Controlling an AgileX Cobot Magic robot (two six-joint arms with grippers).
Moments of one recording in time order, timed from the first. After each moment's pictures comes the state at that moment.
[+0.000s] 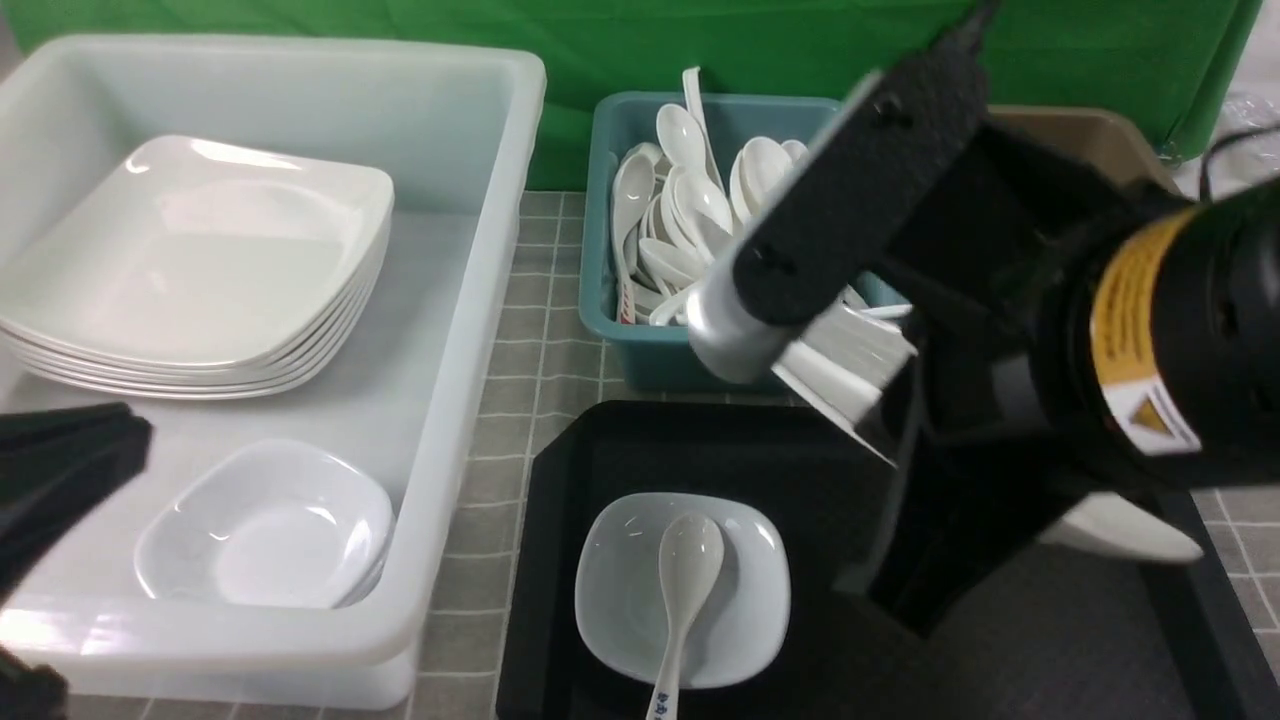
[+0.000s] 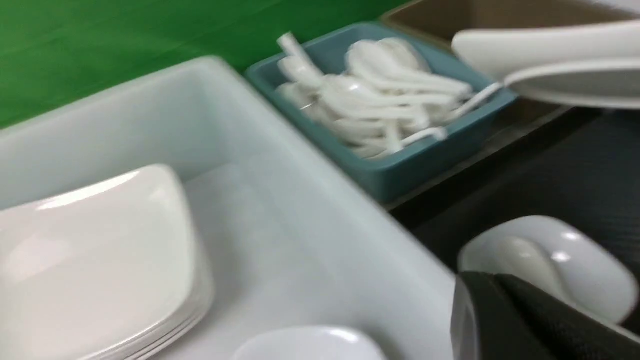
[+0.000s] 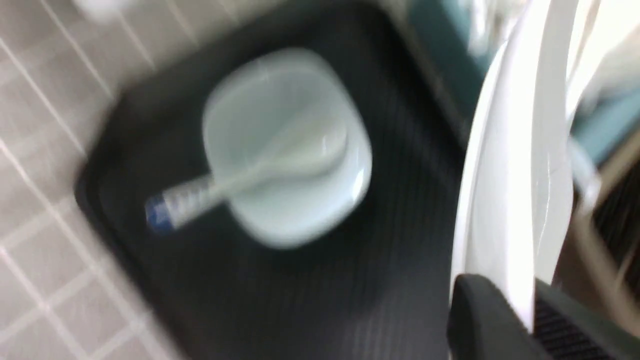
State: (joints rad) right arm 1.14 1.37 -1.46 -0.48 1.11 0.15; left arm -0.54 0.47 -0.66 0.24 0.63 -0.04
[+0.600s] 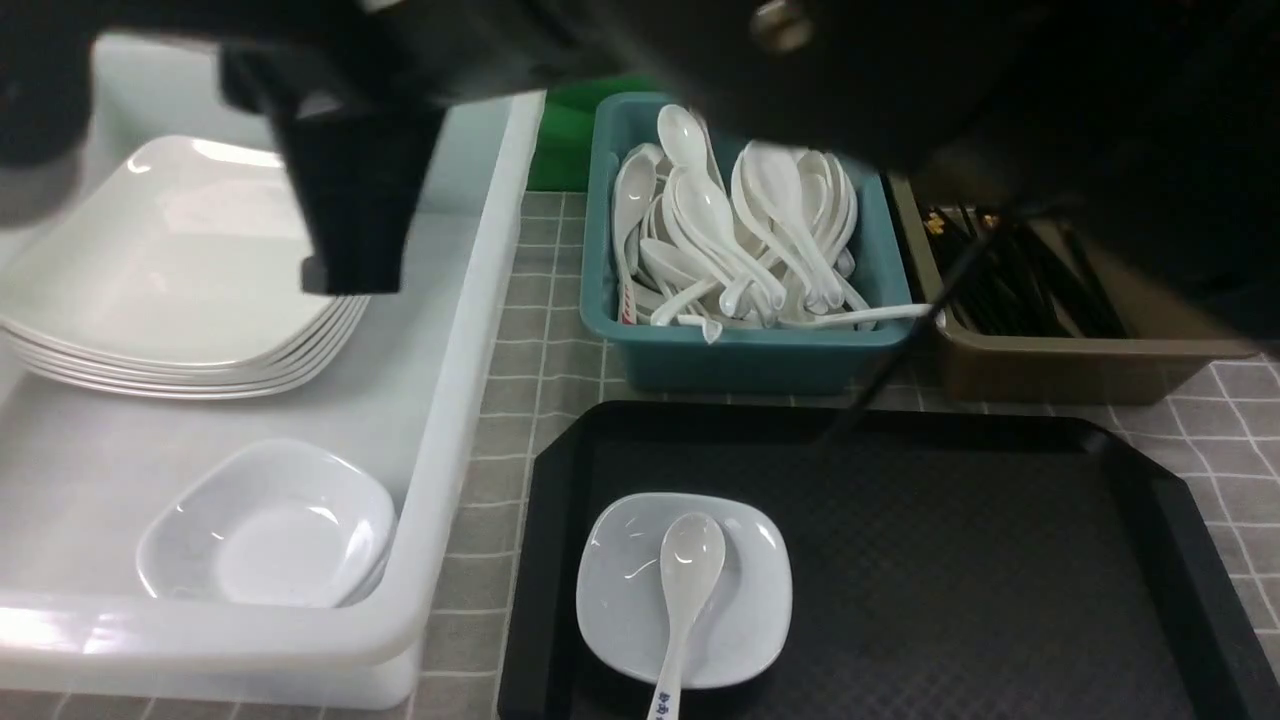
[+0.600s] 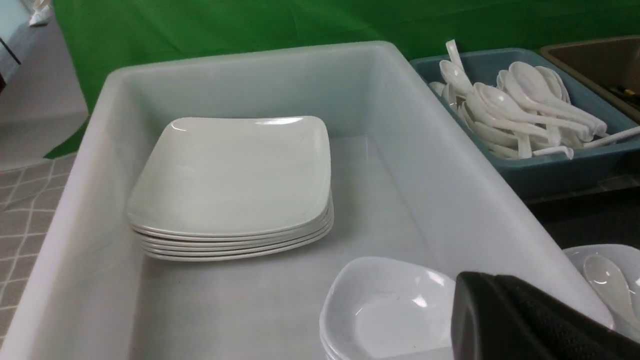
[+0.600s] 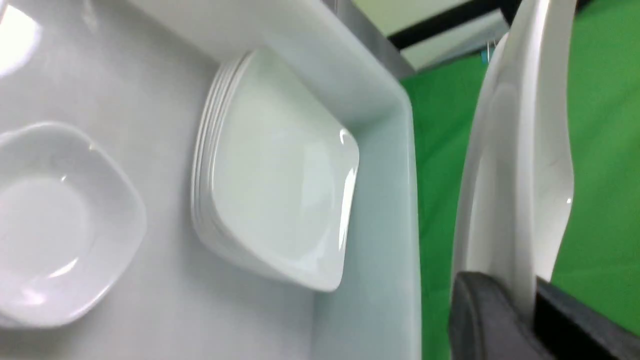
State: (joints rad) right arm 1.11 1.88 -2.06 -0.37 0.61 -0.75; left arm -0.54 0.13 -0.78 0.39 1.03 -0.27
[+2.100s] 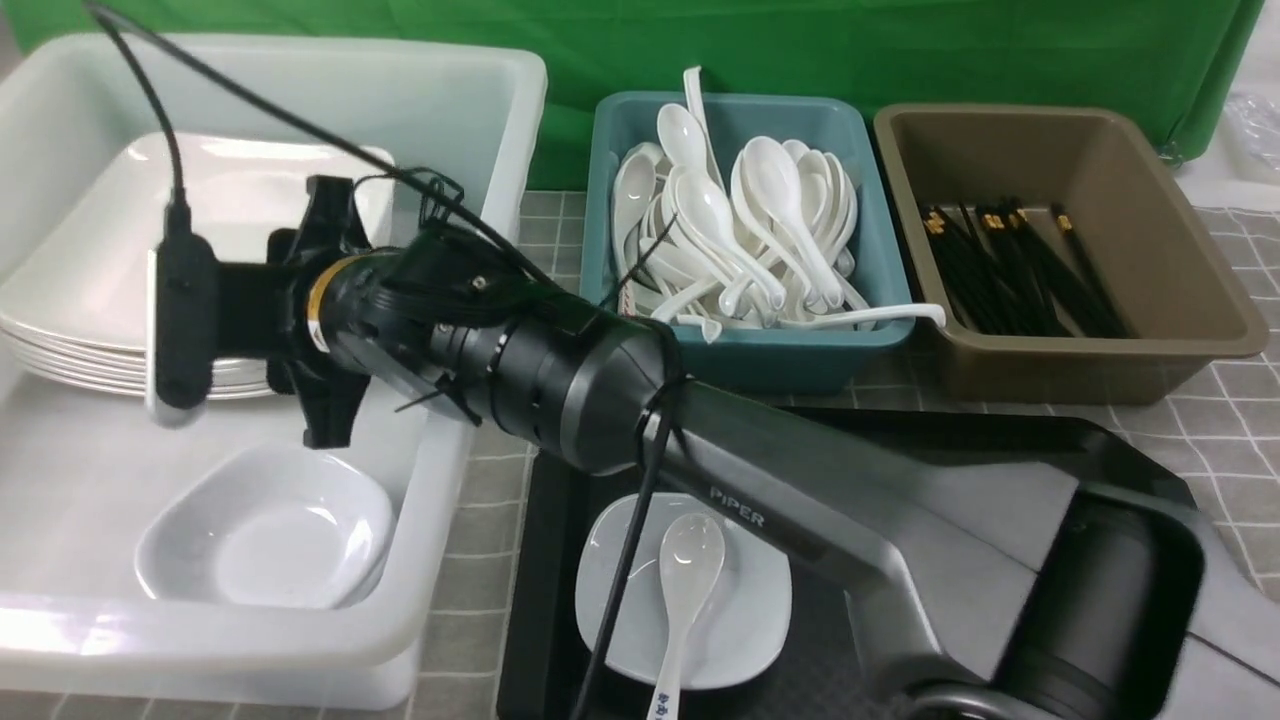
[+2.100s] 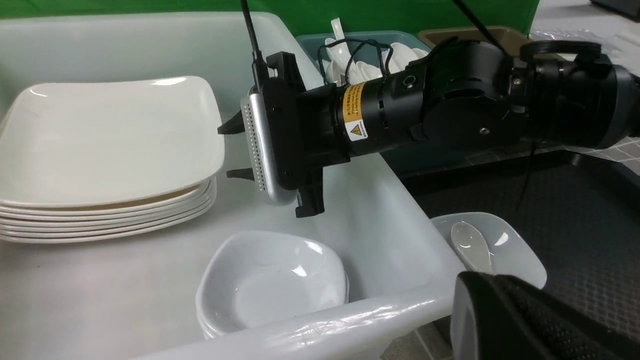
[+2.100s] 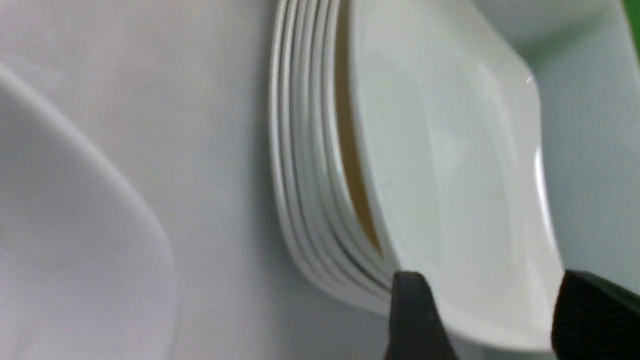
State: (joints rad) right arm 0.97 2.46 -2.34 -0.34 0.43 -0.60; left arm -0.54 0.12 -0.78 0.15 1.04 -0.20
